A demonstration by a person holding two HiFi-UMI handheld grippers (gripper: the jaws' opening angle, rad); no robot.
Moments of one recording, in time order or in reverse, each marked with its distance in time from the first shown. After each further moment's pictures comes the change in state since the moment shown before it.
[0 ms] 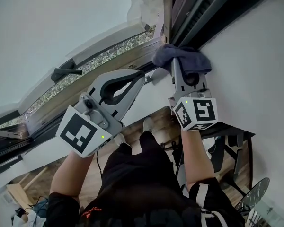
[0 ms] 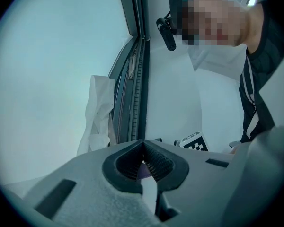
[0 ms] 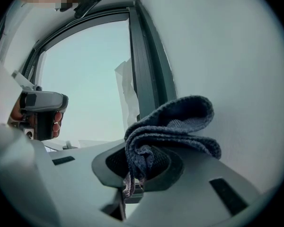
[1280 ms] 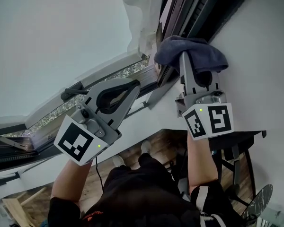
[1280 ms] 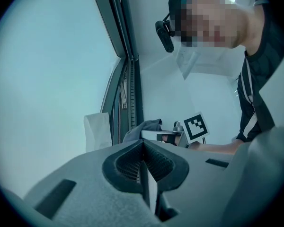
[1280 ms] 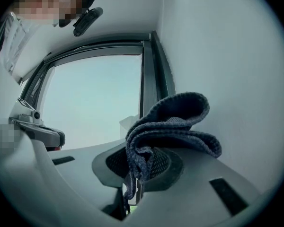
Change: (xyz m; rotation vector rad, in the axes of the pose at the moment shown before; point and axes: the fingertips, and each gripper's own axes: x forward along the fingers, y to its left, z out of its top) left arm -0.027 -0.011 0.094 0.144 -0.127 -0.012; right arm -0.028 0.029 0.185 -0.145 -0.273 0.032
